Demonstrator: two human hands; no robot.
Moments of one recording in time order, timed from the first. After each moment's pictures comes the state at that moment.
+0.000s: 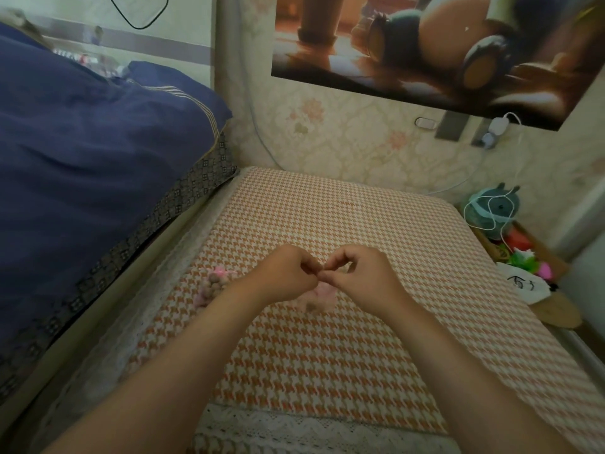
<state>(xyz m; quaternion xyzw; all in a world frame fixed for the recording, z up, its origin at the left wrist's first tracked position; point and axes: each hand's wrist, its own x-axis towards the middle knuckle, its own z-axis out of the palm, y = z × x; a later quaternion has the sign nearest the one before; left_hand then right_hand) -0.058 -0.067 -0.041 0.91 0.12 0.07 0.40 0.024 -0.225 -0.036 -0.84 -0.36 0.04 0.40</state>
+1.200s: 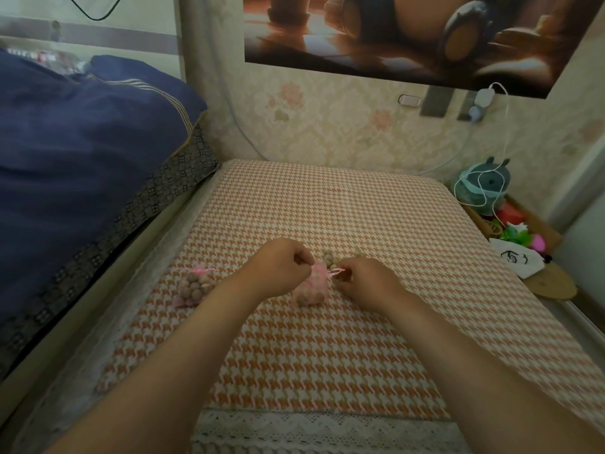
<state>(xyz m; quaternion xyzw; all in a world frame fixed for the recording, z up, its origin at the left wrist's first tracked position) -0.037 -0.083 -0.049 0.93 0.12 0.08 0.35 0.082 -0.250 -0.093 -0.93 -0.35 0.03 0.13</state>
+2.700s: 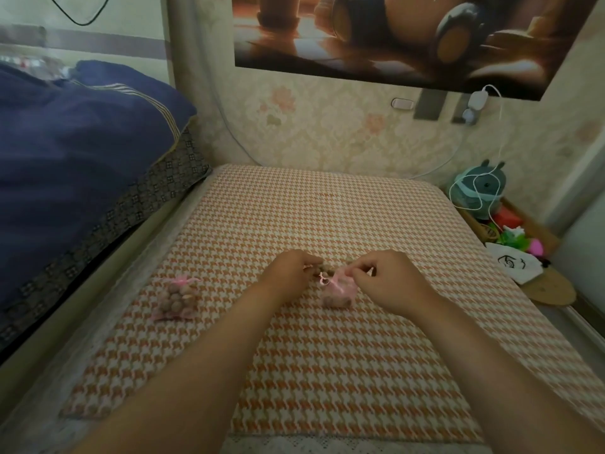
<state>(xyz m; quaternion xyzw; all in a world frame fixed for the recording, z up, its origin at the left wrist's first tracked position) 0.041 -0.089 -0.109 0.93 0.10 0.09 0.34 0.089 -0.290 -0.059 -0.90 -0.33 0.03 0.29</state>
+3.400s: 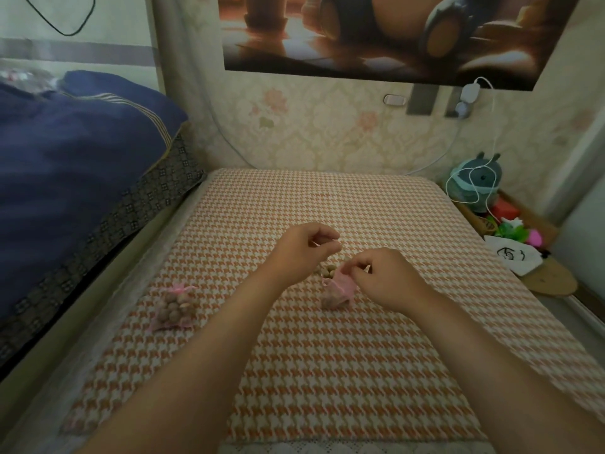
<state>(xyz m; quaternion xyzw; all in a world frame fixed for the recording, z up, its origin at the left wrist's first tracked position) 0.038 -0.108 -0.055 0.84 0.04 0.17 0.51 0.098 -0.288 -0.064 -0.89 -0.34 0.03 0.29</state>
